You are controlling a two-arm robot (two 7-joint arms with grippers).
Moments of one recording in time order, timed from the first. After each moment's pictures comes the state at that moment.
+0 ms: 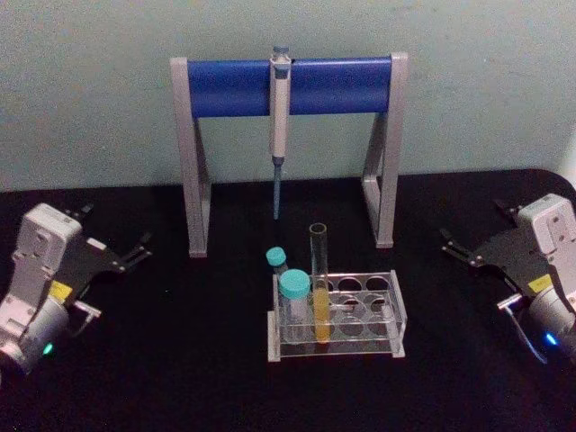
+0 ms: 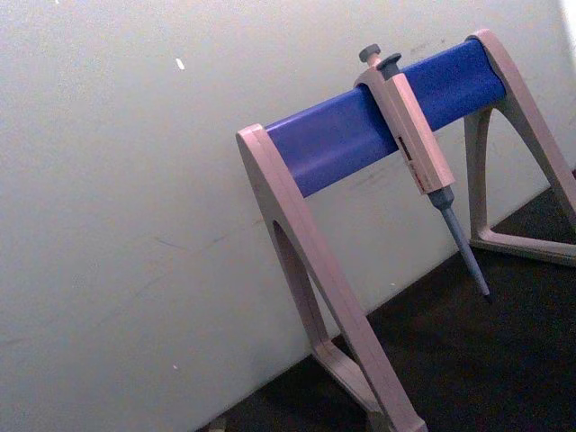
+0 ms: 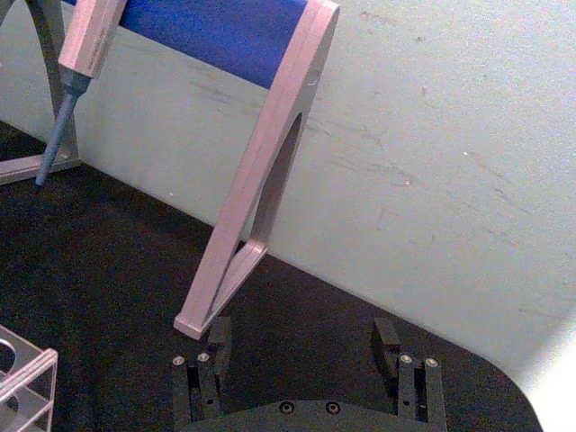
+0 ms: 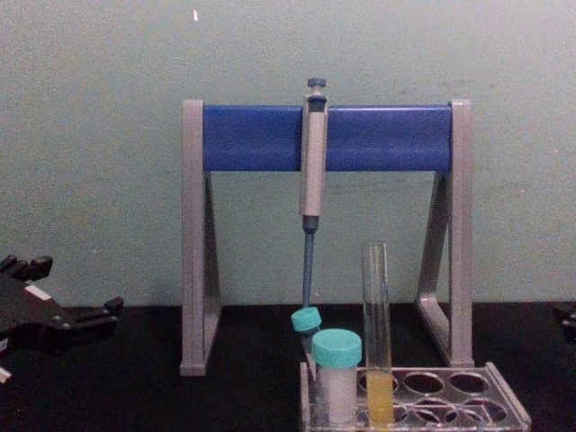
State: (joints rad) left arm -0.20 0.60 0.45 -1.41 -0.25 -0.12 0.03; right arm 0.20 0.60 -0.45 -1.41 0.25 -0.12 -0.03
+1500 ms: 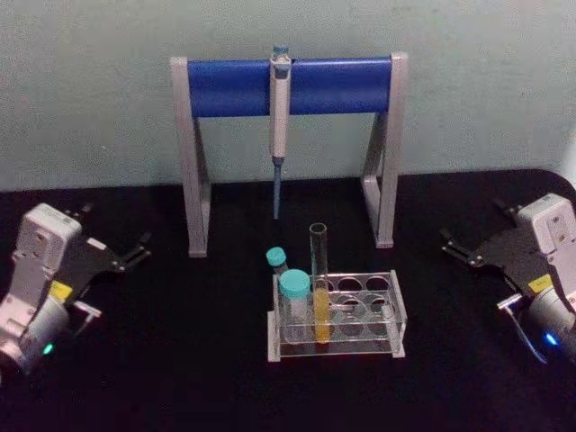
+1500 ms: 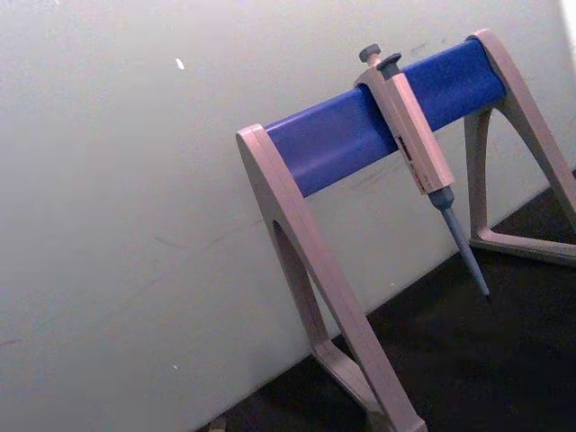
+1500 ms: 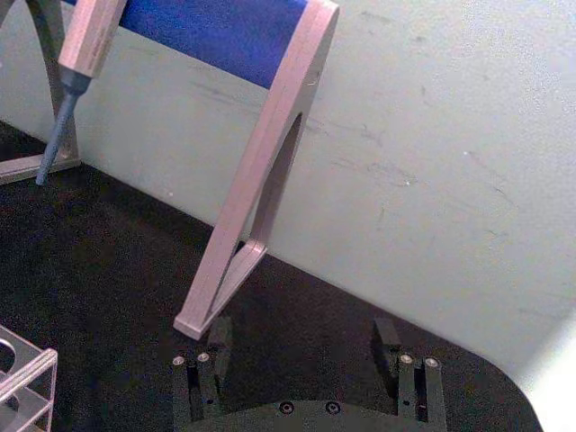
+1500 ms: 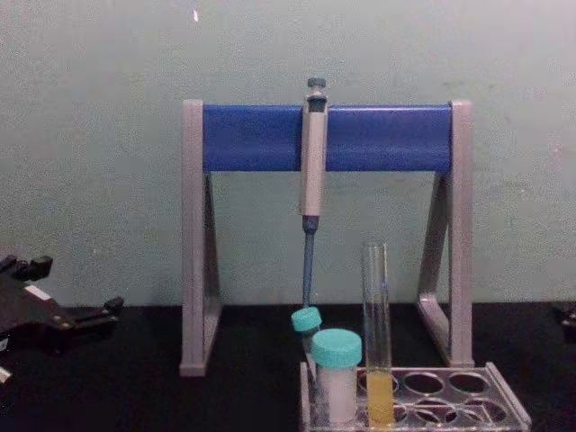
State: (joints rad) left arm -0.20 0.60 0.45 -1.41 -0.25 -0.12 0.03; right arm 0.20 0.60 -0.45 -1.41 0.25 -0.12 -0.03
